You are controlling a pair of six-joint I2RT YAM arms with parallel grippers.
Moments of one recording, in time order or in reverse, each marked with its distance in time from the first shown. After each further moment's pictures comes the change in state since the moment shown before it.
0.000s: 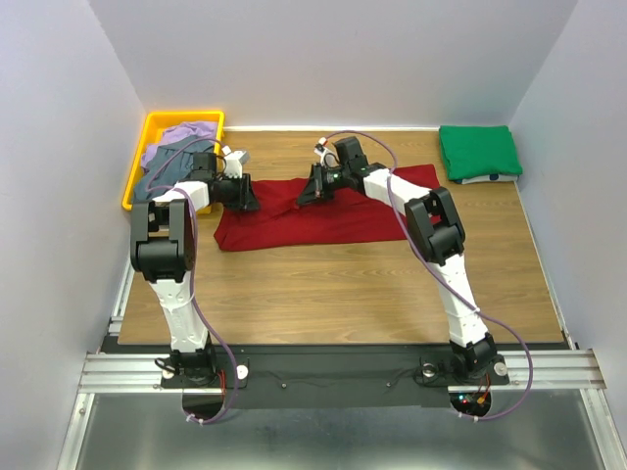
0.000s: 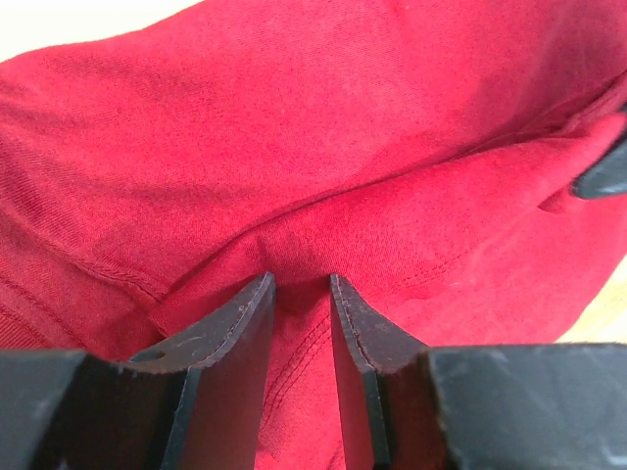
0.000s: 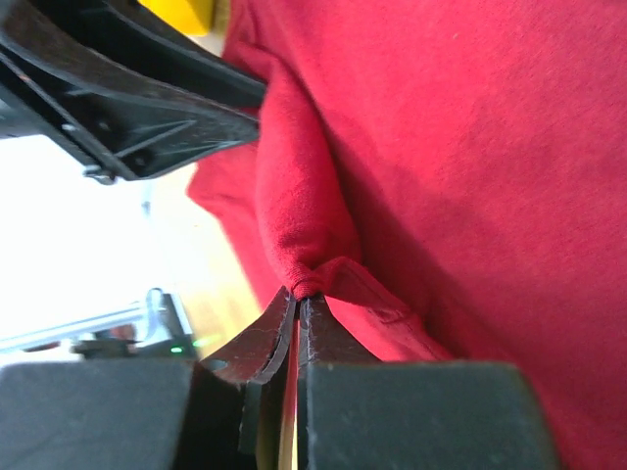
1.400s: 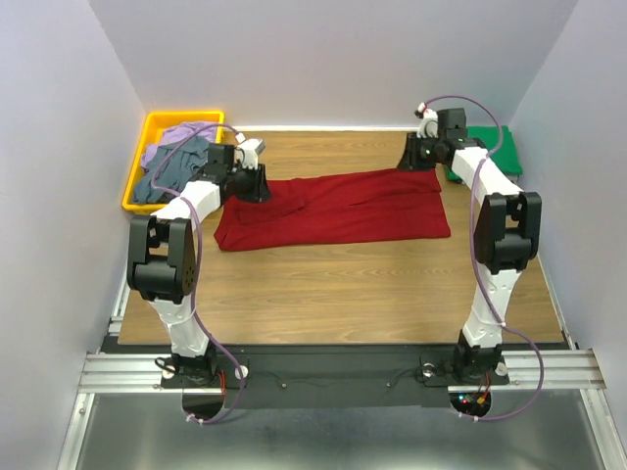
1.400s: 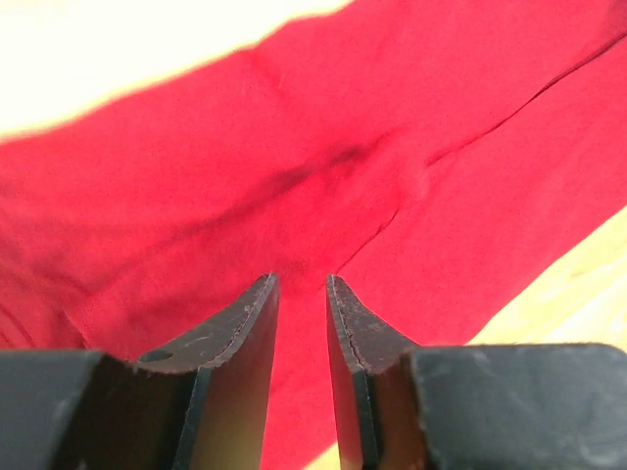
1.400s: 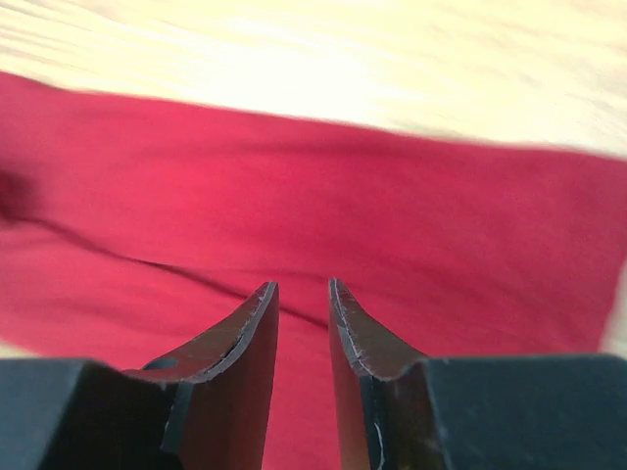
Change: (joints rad) left arm -0.134 -0.184 -0.021 -0.002 -0.145 -0.074; right arm -0.397 -0.386 -0.203 -0.262 0.355 -0.536
